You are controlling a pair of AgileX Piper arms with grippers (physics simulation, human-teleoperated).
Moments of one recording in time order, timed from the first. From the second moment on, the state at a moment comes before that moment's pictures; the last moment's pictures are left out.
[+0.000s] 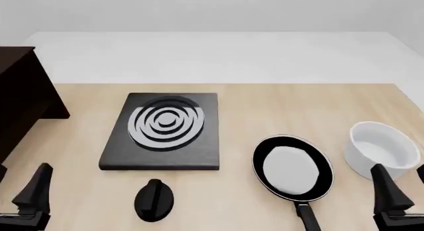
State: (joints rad) left arm 0.00 0.01 0.00 -0.01 0.00; right arm 0.00 0.01 0.00 0.00 0.00
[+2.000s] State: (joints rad) left arm -1.07 1.59 -1.26 0.40 -0.45; right arm 0.00 0.02 0.00 -0.01 0.00
